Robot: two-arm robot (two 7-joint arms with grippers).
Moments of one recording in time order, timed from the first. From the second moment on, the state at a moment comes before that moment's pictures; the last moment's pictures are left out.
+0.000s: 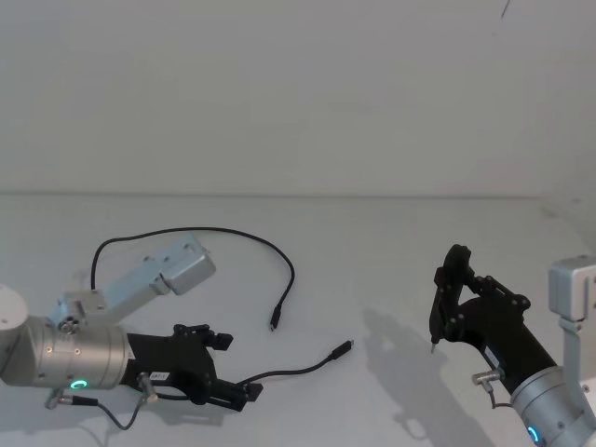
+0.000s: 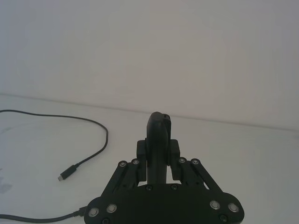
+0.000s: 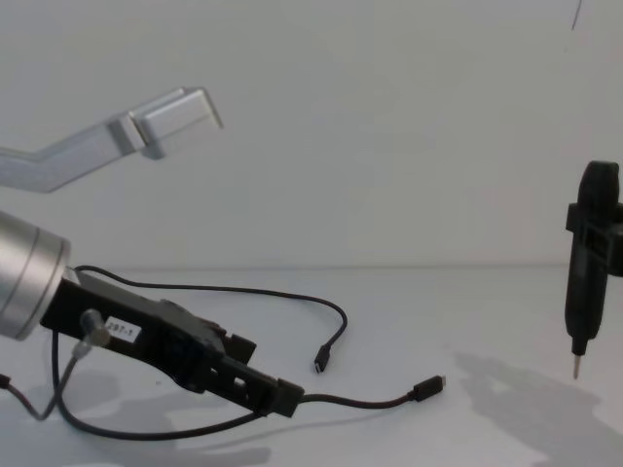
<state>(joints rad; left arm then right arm) -0.53 0.62 0.63 -1.59 -0.42 0.54 -0.74 -0.01 0.34 -0.23 -1.77 0.29 0.03 0.07</state>
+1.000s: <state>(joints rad) -0.61 0.55 0.71 -1.49 -0.37 0.57 -0.71 -0.01 0.34 -0.23 -1.77 0.29 0.03 0.07</state>
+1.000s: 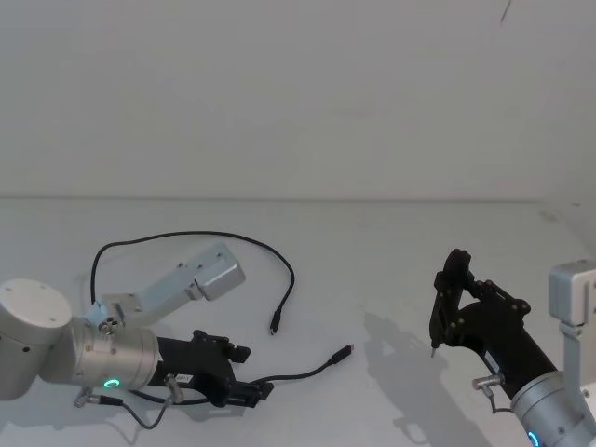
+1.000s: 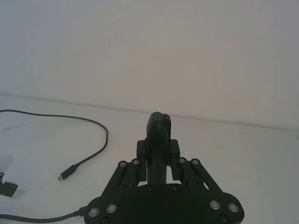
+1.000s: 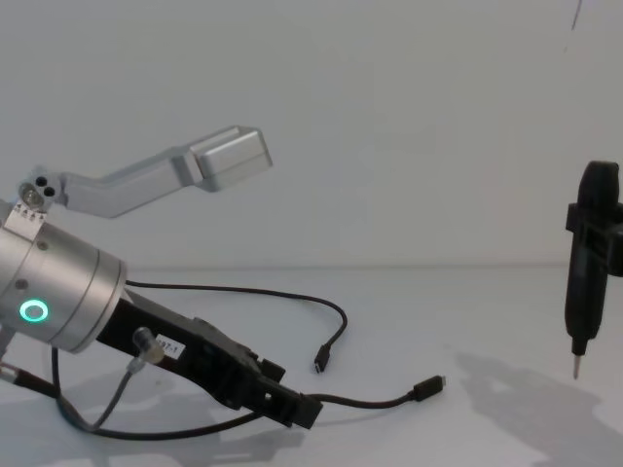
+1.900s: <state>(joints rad) -0.62 0.54 0.72 -1.48 -0.37 0.58 -0.71 -0.01 0.34 -0.23 -1.77 0.29 0.03 0.07</state>
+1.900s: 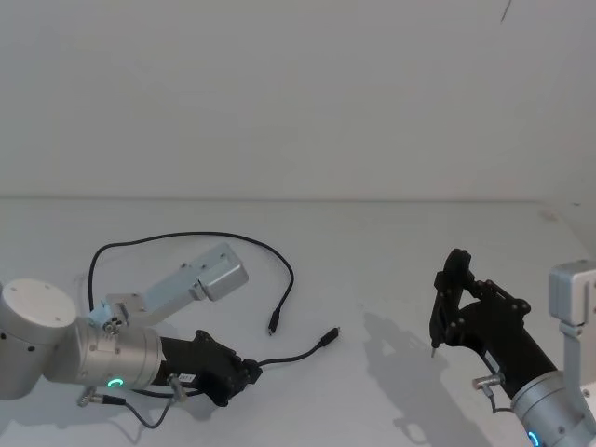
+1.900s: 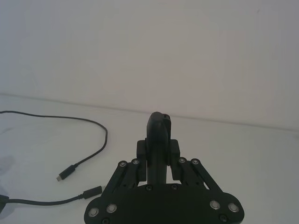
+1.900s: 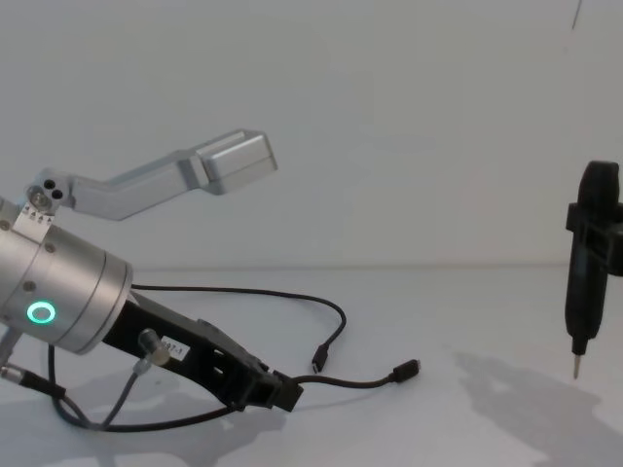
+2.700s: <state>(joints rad) -0.59 0.57 0.69 -1.51 -0.38 0.33 -0.70 0.08 0.29 -0.21 -1.80 0.37 0.07 0.14</state>
